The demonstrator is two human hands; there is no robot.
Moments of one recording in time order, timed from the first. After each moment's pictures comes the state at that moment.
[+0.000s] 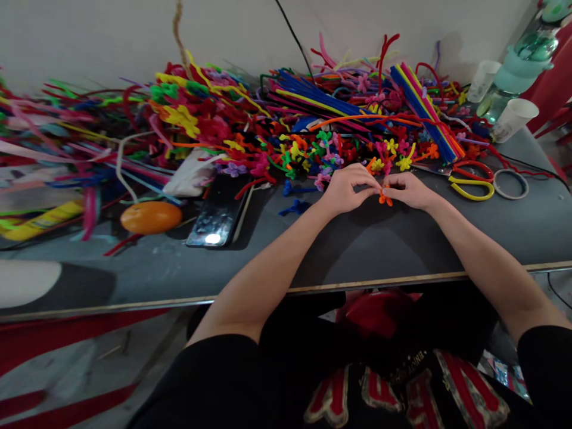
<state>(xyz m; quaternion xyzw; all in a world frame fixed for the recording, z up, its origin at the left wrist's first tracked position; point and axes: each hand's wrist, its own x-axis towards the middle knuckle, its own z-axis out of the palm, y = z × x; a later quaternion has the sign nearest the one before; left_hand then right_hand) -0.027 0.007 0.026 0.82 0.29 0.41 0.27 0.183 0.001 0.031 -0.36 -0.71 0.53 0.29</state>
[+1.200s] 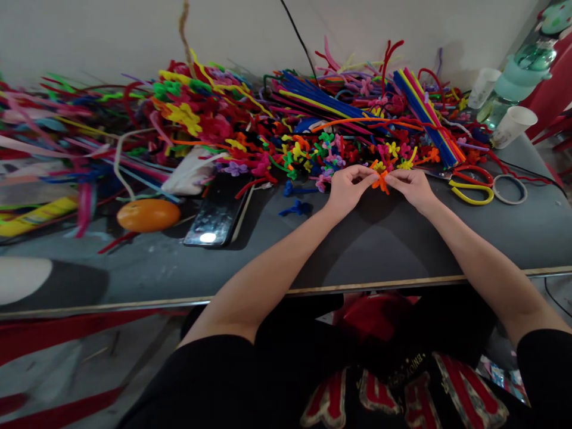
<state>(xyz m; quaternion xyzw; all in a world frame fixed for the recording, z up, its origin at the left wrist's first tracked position) -0.010 0.011 0.004 0.62 0.41 0.52 0.42 0.179 0.002 0.021 -0.45 -0.64 0.44 0.44</state>
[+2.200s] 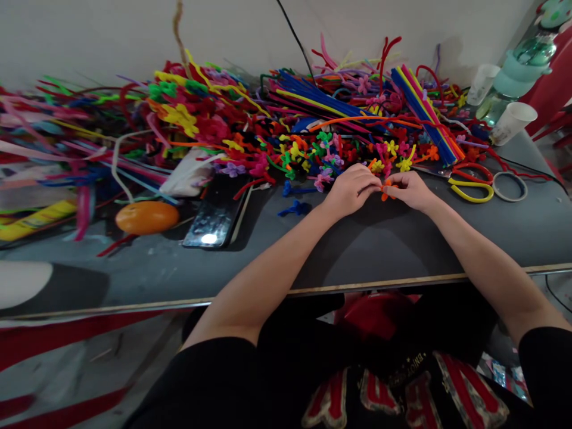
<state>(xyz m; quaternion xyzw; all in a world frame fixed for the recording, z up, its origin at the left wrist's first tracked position) -0.024 0.013 0.011 0.87 0.21 0.45 0.04 0.178 -0.005 0.035 -0.42 -0.67 0.51 0.35</state>
